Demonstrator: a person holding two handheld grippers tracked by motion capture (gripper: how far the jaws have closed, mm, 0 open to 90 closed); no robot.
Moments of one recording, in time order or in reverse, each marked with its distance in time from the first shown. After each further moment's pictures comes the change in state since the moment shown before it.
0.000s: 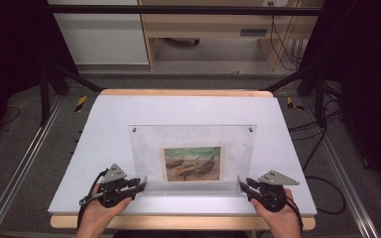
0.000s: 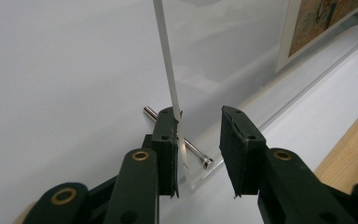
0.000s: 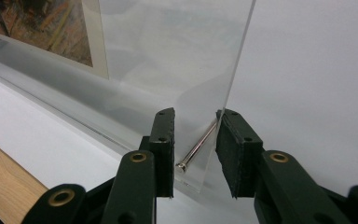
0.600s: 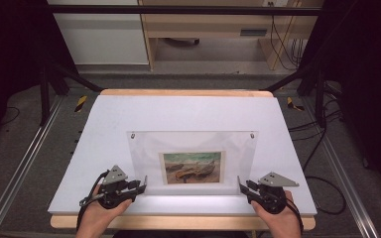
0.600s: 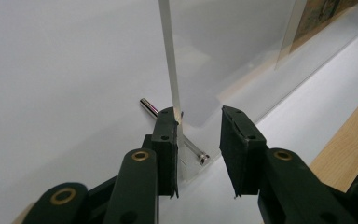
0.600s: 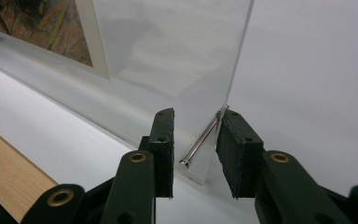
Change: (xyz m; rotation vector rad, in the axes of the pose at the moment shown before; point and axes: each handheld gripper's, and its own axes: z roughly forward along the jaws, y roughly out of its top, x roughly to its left) left arm -0.002 -0.002 0.000 0.030 -0.006 0.017; right arm 0.001 -0.004 -0.001 0.013 0.008 -0.007
